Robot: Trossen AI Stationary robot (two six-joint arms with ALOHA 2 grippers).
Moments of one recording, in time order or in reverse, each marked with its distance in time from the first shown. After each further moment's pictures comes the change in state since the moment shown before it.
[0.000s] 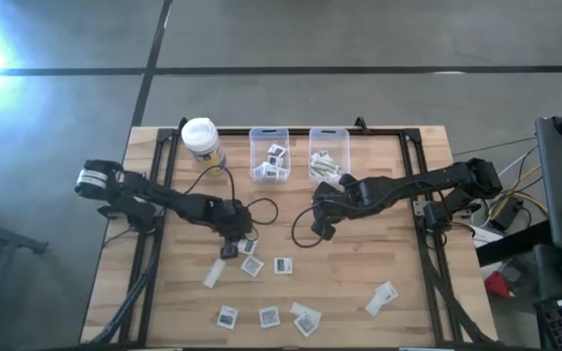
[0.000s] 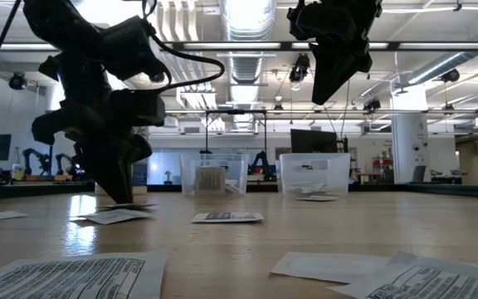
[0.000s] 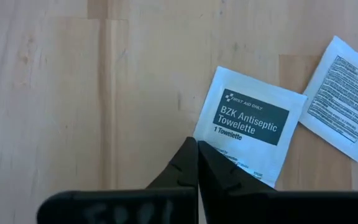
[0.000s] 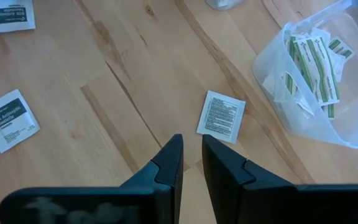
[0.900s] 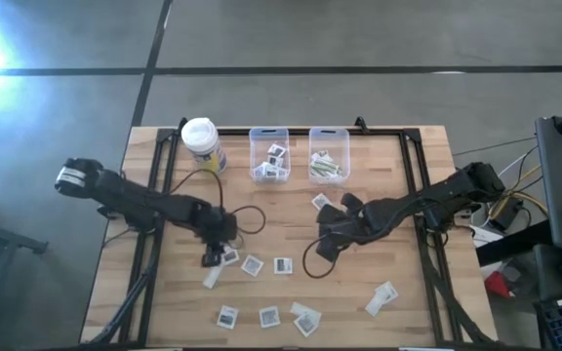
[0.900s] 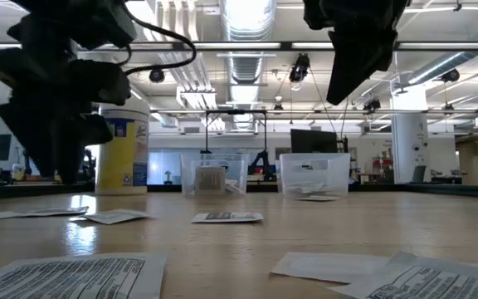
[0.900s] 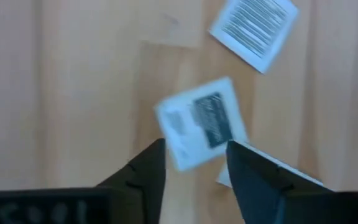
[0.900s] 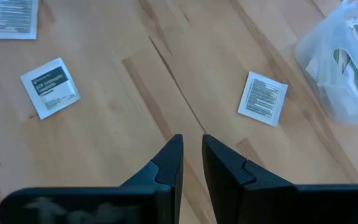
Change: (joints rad) left arm -0.096 -0.227 0.019 -0.297 0.083 -0.161; right arm 0.174 0.001 -0.066 0.060 0.045 0.112
